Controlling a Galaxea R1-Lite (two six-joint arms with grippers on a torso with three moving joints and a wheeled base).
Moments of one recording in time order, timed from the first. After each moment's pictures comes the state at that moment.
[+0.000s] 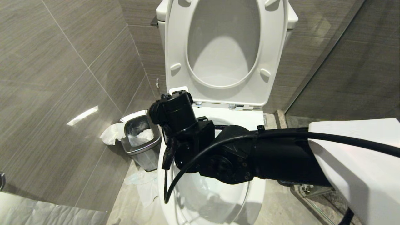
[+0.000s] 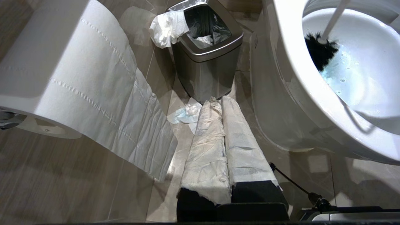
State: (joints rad) left arm 0.00 0.00 0.00 0.01 0.00 0.00; right arm 1.00 2.27 -1.88 -0.04 -0.77 0.21
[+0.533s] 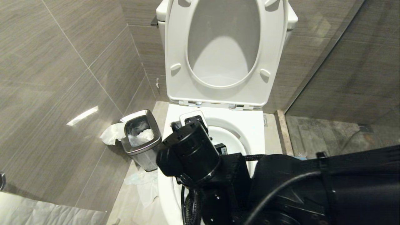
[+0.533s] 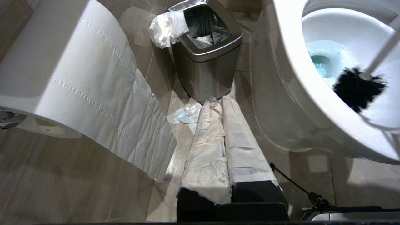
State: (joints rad) left arm 0.00 0.00 0.00 0.01 0.00 0.00; right arm 1.11 2.01 -1.42 -0.05 -0.77 0.33
